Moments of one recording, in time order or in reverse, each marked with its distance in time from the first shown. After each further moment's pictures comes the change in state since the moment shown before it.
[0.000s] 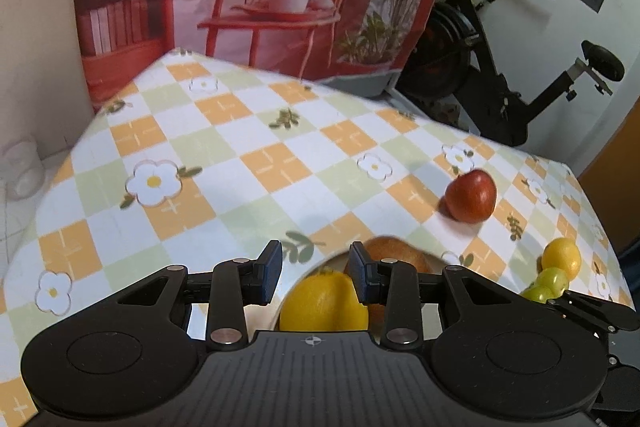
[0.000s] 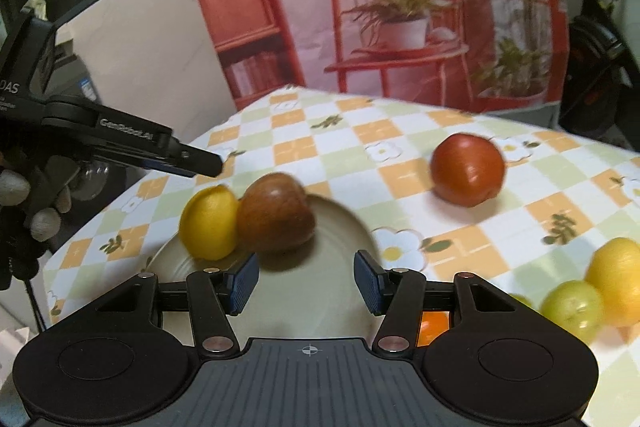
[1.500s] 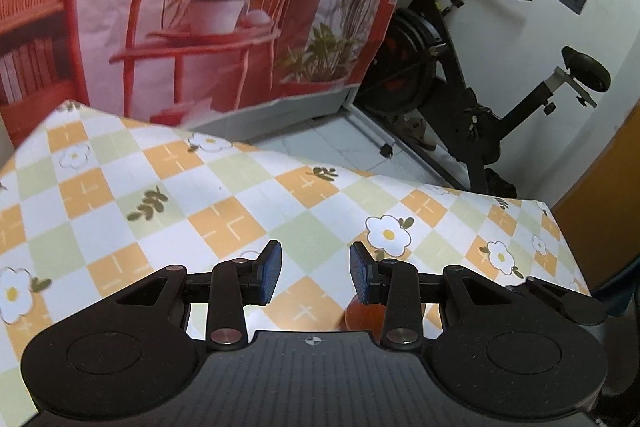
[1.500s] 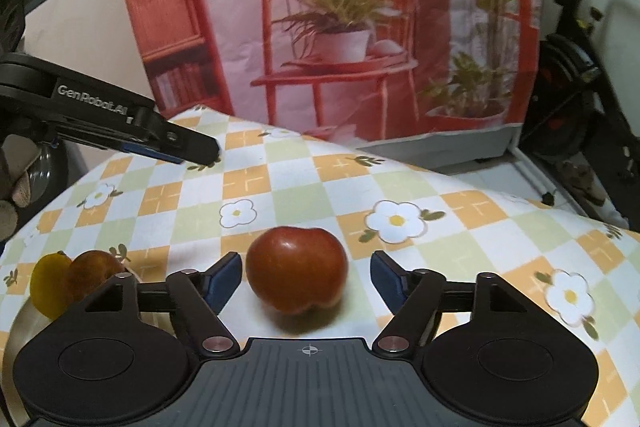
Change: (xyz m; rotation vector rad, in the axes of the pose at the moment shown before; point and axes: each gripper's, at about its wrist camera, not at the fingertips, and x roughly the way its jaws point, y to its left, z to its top) left arm 0.093 -0.090 0.082 0.023 0.002 -0.094; right arm 0.049 -0.124 0.079 -0.059 0.033 -0.102
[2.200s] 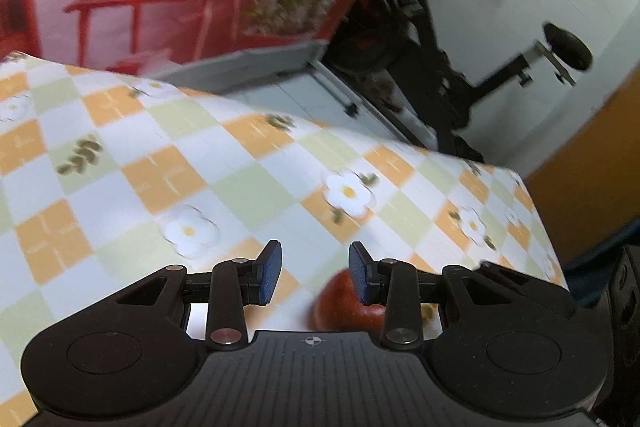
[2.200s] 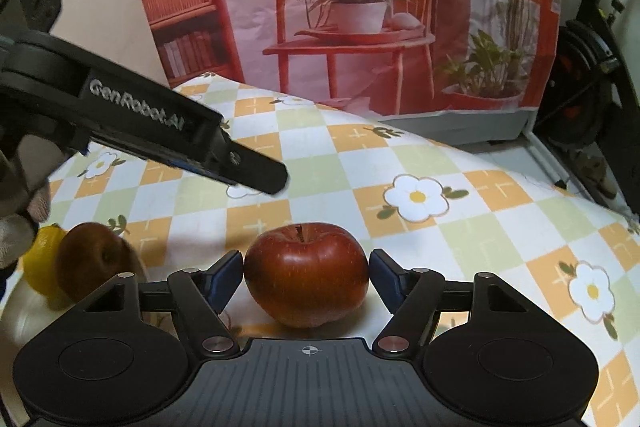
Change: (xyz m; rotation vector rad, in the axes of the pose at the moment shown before) left arm 0.037 -0.018 -0.010 -0.009 0.134 -0.139; right arm 0.014 0.002 -0.008 -0.021 0.080 0.029
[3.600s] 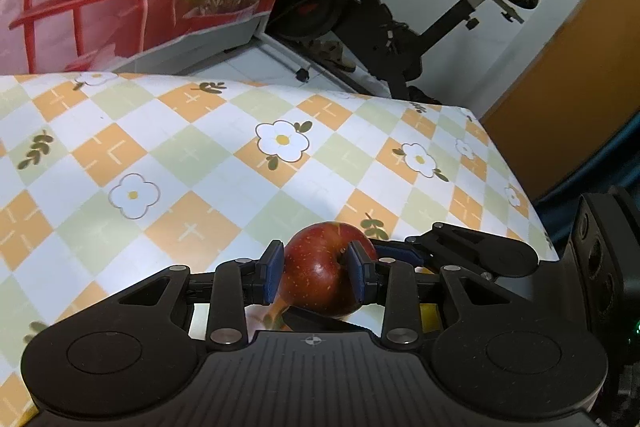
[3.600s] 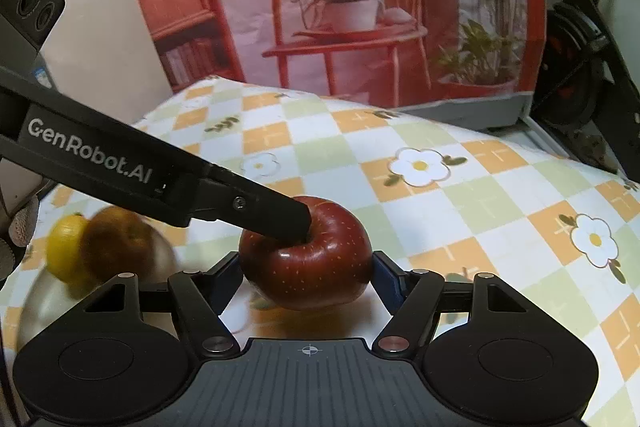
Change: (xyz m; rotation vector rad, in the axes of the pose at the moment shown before) left arm -0.020 -0.024 -0.029 0.152 0.072 -0.082; right arm -0.019 0.012 -0.023 0.057 -0.024 0.017
